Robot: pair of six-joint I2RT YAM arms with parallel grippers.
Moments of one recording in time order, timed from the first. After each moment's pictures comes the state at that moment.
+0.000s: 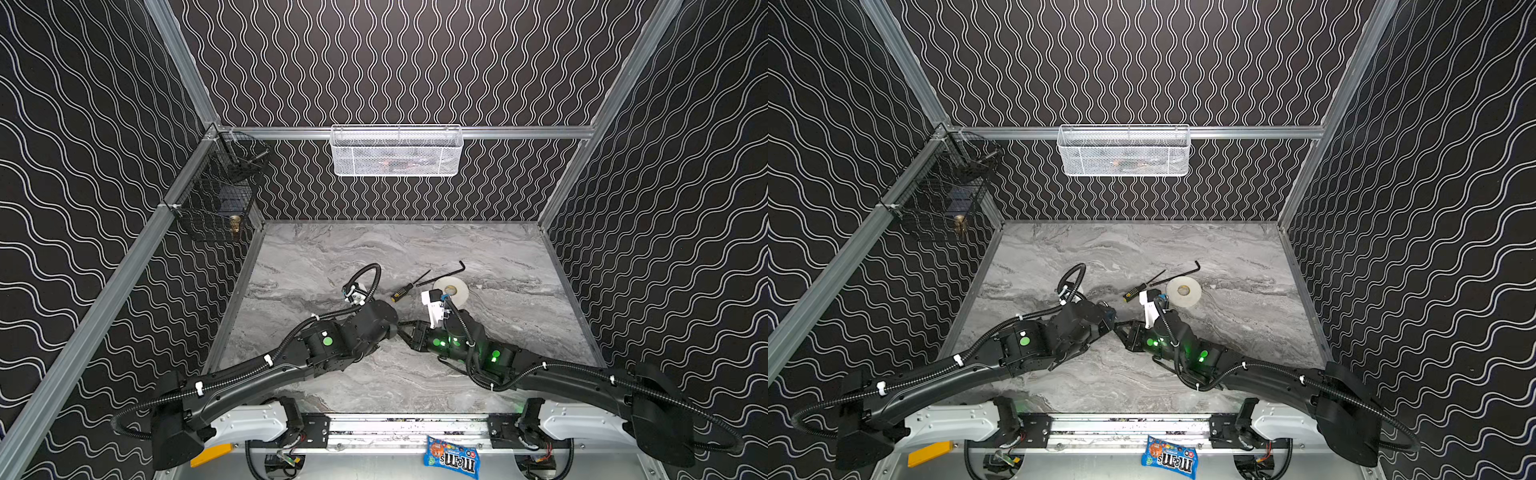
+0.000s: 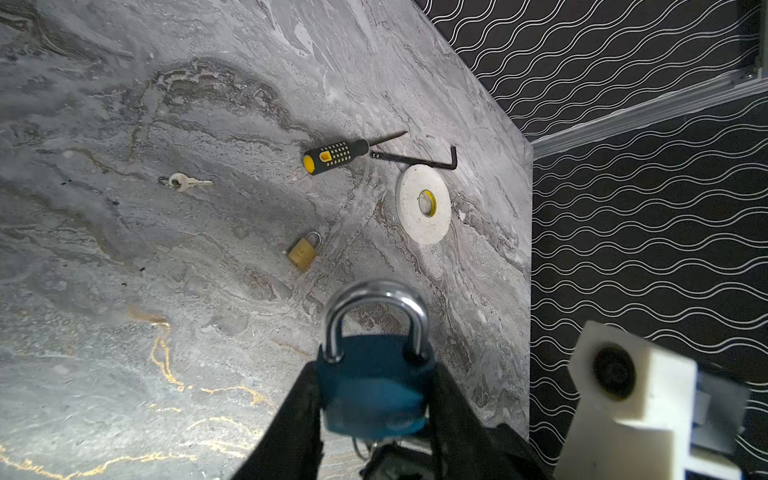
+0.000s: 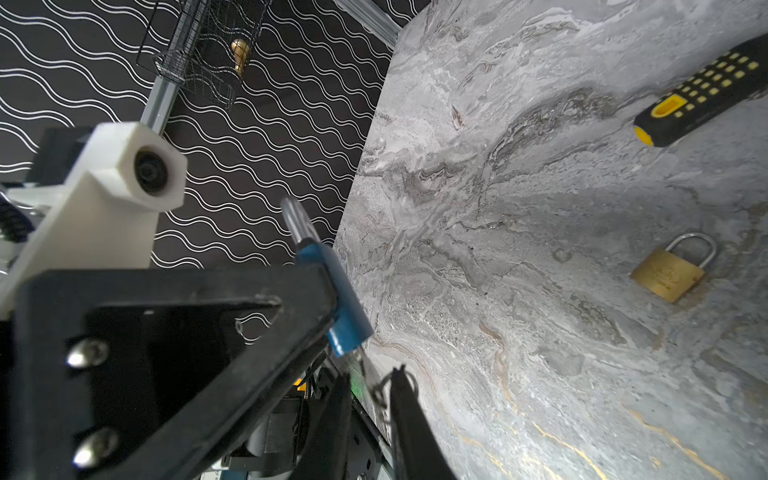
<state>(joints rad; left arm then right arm) -1.07 1.13 0.97 -0.58 -0.45 -1.35 1.03 1.18 0.59 0.31 -0.04 1.00</state>
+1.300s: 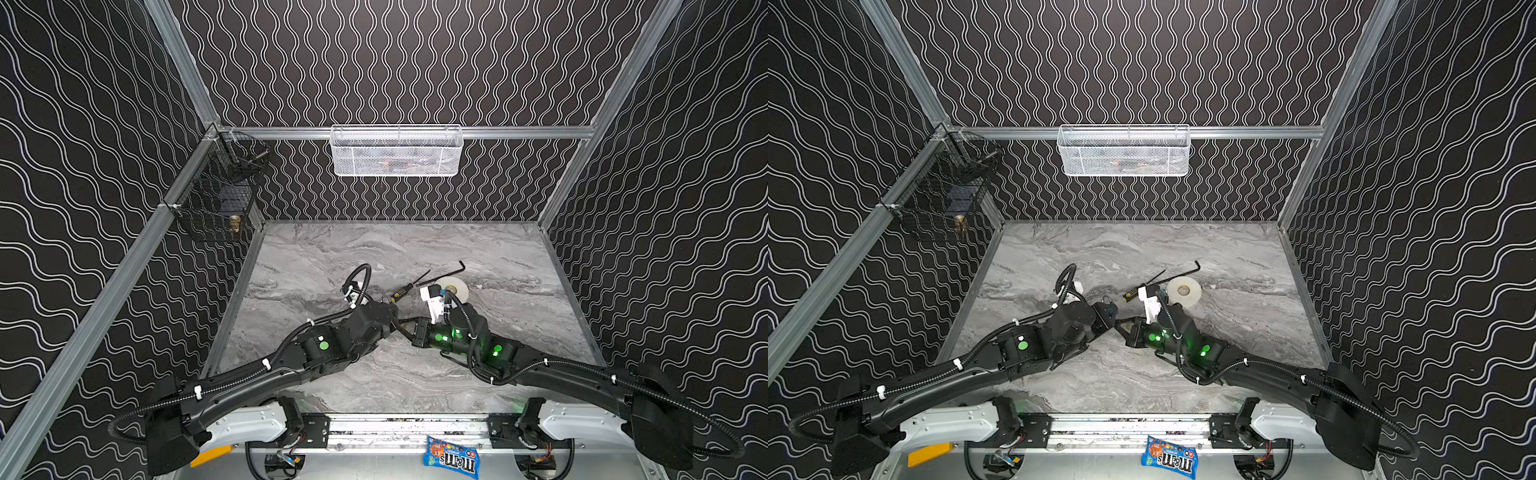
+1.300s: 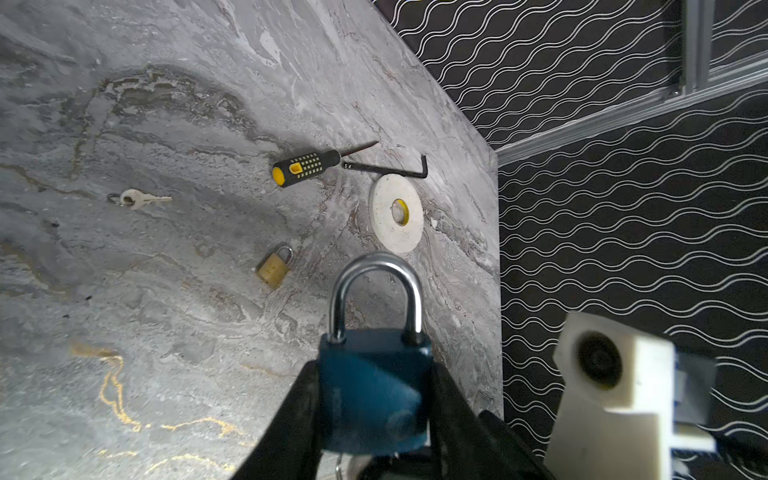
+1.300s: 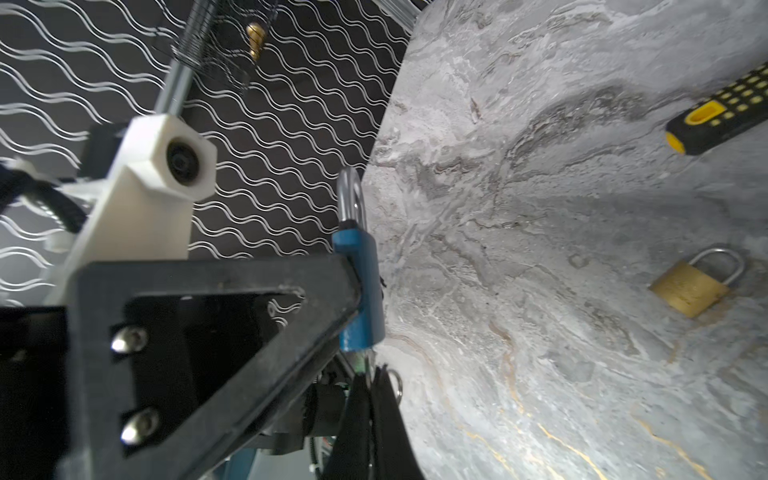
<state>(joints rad) -1.06 1.09 0.86 -0.38 -0.42 -1.30 0.96 1.18 0.60 0.32 -0.20 1.01</state>
